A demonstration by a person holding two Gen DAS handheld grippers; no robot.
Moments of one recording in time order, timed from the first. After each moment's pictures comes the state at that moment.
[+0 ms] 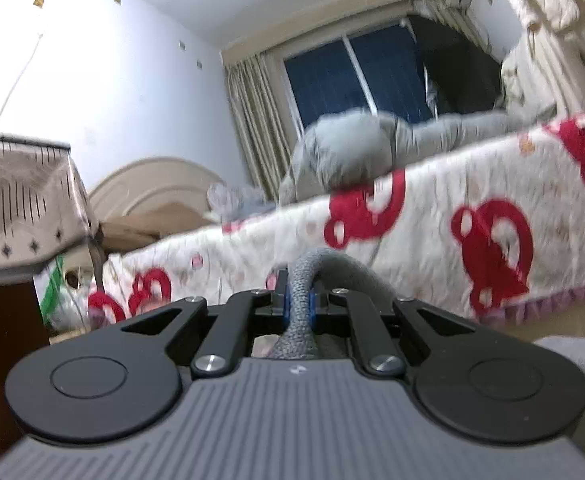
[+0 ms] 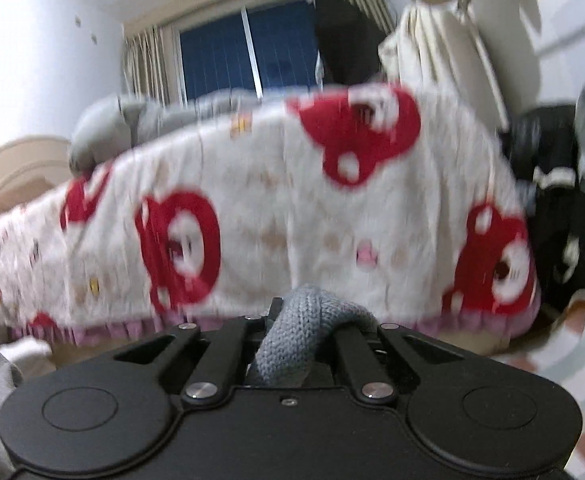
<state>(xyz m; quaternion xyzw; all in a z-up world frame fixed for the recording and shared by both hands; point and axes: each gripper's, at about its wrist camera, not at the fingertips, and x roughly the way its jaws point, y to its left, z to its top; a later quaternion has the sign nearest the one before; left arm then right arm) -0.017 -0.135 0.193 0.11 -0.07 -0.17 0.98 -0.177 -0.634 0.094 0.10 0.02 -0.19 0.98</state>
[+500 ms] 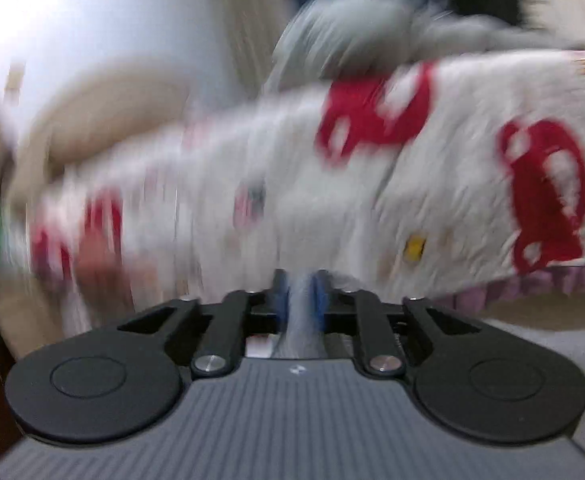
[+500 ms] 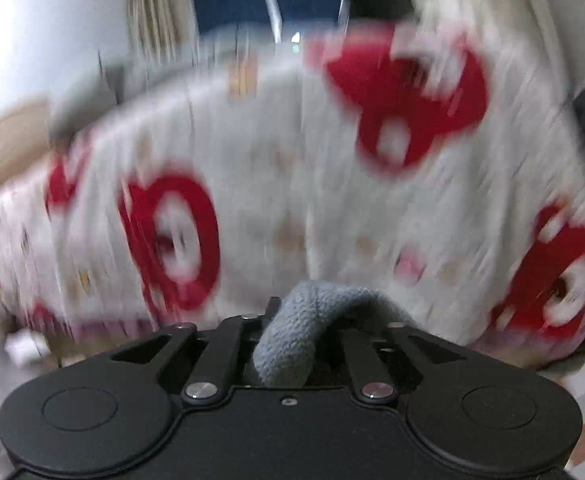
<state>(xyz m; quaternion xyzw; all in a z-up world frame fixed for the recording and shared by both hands) 0.199 -0.215 0.141 0.09 0.12 -0.16 0.98 -0.011 -0.721 0.103 0.14 0.19 -0.15 0.96</state>
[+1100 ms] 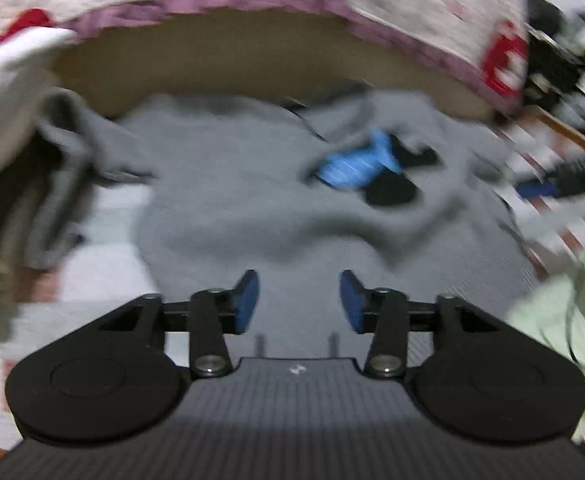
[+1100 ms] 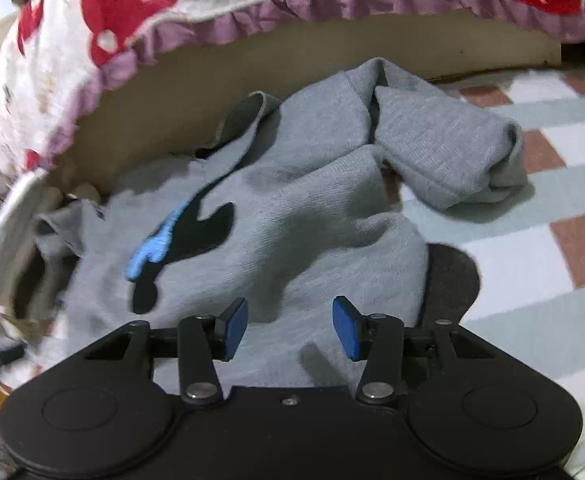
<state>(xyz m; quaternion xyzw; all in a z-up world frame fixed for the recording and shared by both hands) 0.026 -0.216 -0.090 0.11 0.36 -0.44 0.82 -0.121 -0.644 -0.109 0.31 0.36 -0.09 0.88</state>
